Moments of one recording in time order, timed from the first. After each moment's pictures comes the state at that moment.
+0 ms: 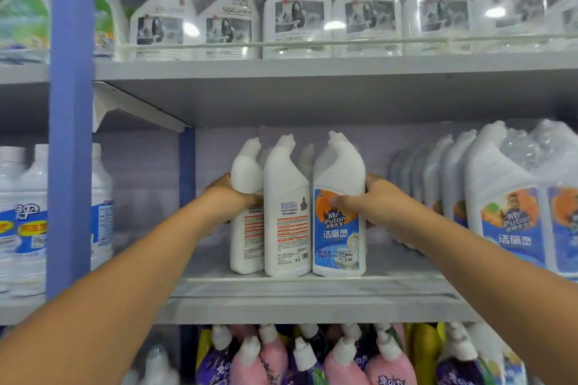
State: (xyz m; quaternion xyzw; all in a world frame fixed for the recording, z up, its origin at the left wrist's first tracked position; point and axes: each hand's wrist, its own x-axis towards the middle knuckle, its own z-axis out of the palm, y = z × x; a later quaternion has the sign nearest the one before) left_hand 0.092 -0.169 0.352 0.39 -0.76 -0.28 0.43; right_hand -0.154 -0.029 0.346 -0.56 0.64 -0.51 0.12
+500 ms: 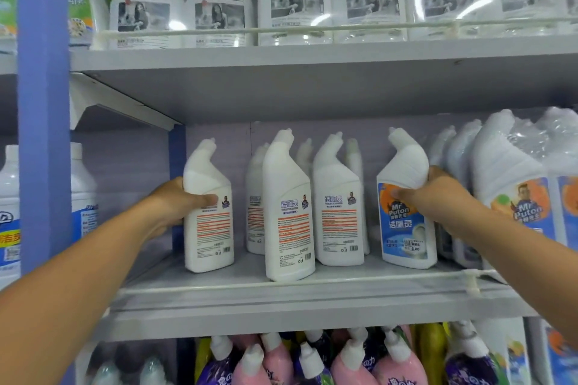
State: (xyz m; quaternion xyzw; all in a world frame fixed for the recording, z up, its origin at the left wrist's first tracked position) left_hand 0.155 -0.227 0.350 0.43 -0.71 -0.33 0.46; right_hand -0.221 -0.019 0.339 -0.42 0.71 -0.57 0.00
